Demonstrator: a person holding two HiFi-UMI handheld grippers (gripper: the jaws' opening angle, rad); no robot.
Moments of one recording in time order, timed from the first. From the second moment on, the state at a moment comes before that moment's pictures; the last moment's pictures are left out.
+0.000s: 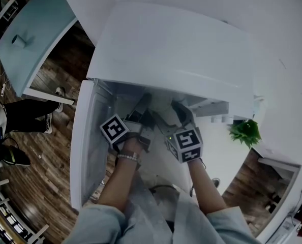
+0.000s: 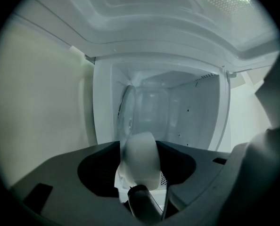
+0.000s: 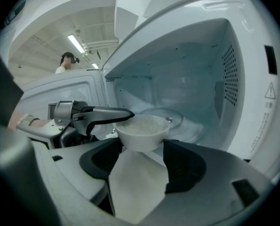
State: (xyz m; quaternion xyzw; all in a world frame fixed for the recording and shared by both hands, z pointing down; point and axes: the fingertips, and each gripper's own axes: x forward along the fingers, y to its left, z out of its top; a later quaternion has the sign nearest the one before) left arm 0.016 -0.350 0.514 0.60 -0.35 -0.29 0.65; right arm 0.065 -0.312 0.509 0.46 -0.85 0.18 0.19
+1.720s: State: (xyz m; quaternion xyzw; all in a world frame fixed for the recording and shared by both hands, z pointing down) left arm 0.017 -0.280 0.506 0.66 -0.34 -0.22 0.64; right arm 0.060 -0.373 0.516 0.47 -0.84 0.16 0.22
